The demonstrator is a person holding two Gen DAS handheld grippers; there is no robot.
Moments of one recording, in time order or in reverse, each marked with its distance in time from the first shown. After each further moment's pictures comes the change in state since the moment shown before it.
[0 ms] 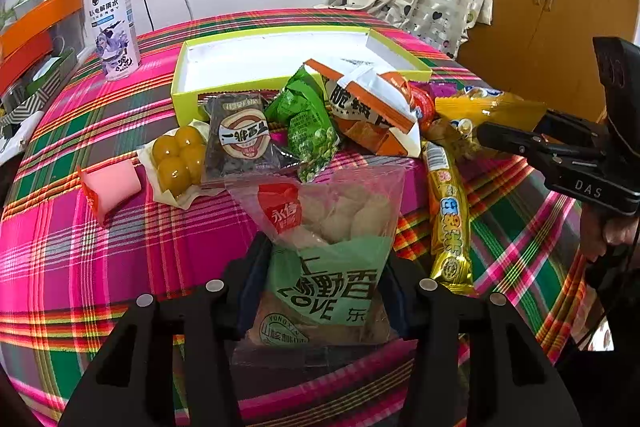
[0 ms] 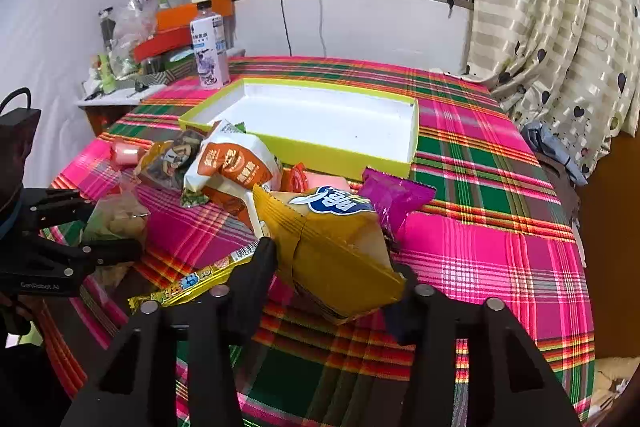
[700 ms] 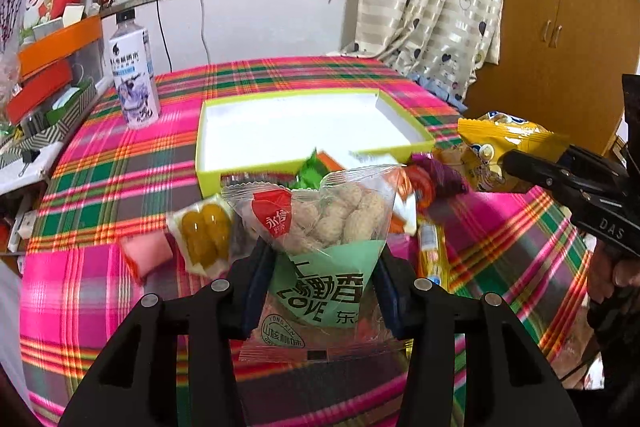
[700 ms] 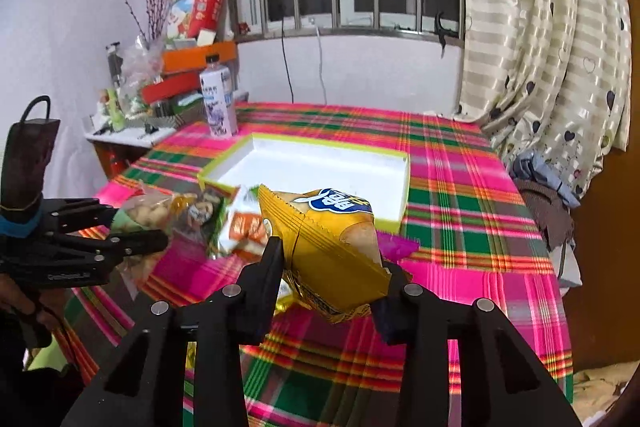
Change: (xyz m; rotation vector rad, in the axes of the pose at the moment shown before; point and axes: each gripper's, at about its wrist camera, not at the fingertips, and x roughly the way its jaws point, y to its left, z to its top) left arm -0.029 0.001 0.041 -0.025 -0.127 0.042; right arm -0.045 0.004 0.032 0.009 -0.137 0.004
